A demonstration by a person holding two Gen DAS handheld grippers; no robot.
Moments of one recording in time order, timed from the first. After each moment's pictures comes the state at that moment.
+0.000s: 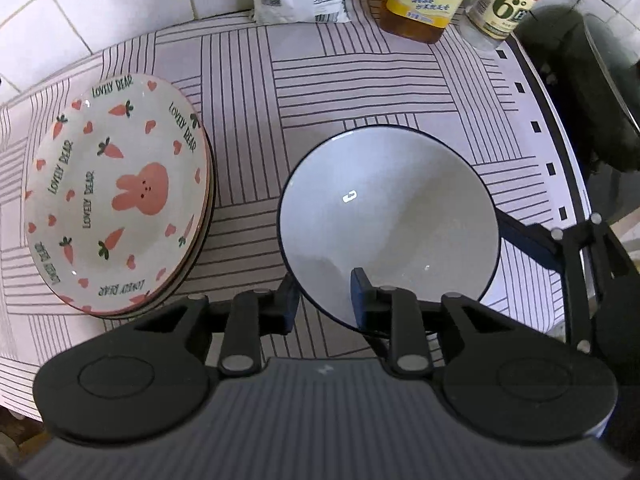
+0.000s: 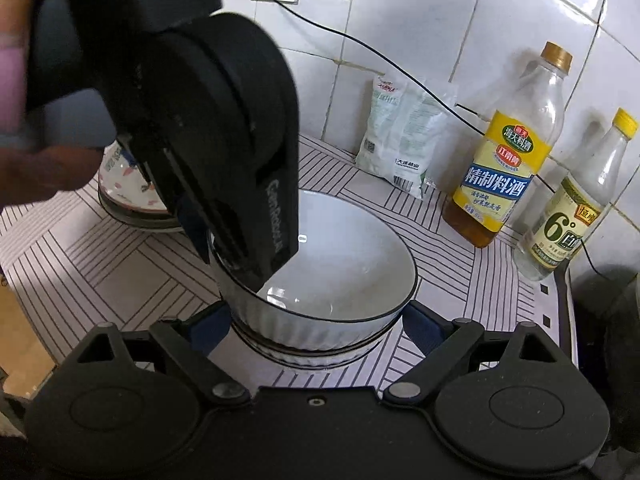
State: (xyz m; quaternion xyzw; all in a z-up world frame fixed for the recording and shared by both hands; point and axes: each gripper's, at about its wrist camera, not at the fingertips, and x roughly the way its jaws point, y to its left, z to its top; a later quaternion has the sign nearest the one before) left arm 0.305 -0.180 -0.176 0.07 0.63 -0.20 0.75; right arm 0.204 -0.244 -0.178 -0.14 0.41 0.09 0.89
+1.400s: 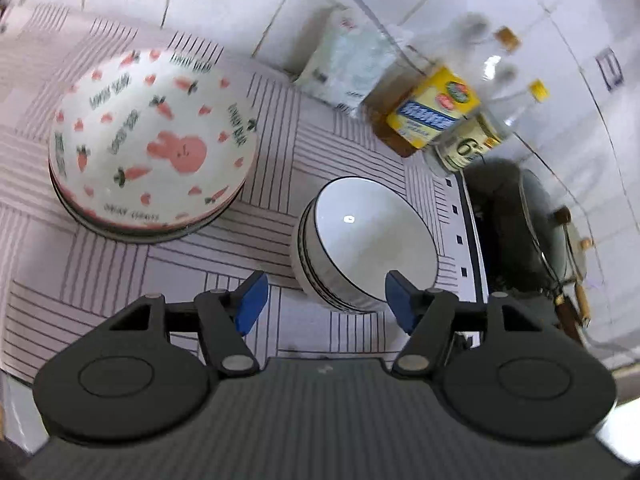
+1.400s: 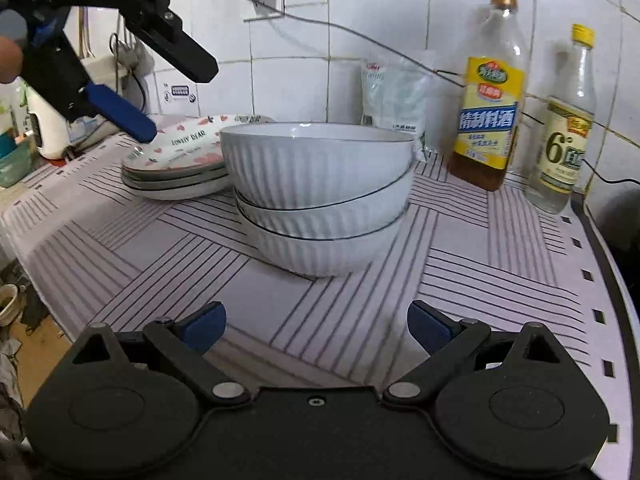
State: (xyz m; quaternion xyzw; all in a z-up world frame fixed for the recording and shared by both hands) left arm 0.255 -0.068 -0.160 -0.19 0.53 -0.22 0.80; right arm 0.146 -0.273 -0.245 -0.05 0.35 0.11 0.93
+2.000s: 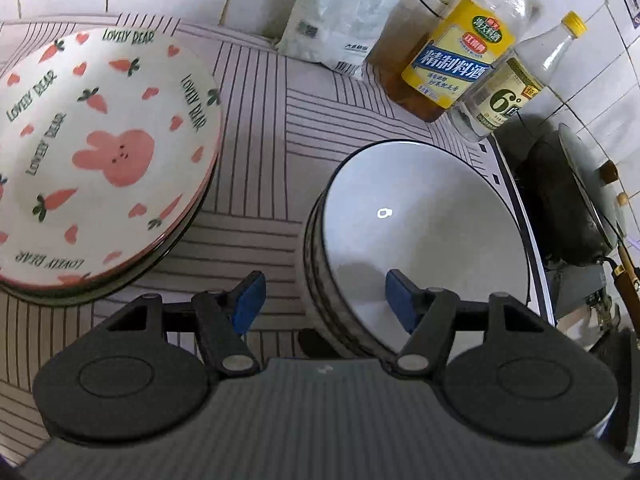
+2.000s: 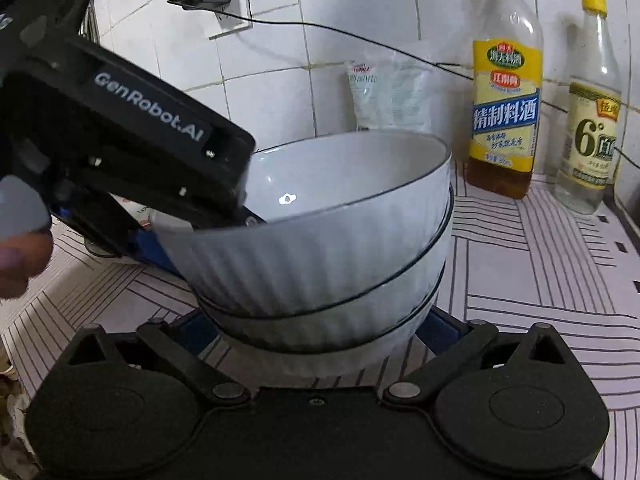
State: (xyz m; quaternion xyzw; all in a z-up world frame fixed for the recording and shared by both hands) left arm 0.297 -0.128 -0.224 -0.11 0.53 -0.25 0.80; right arm 0.208 -0.269 -0.260 0.01 0.34 0.10 0.94
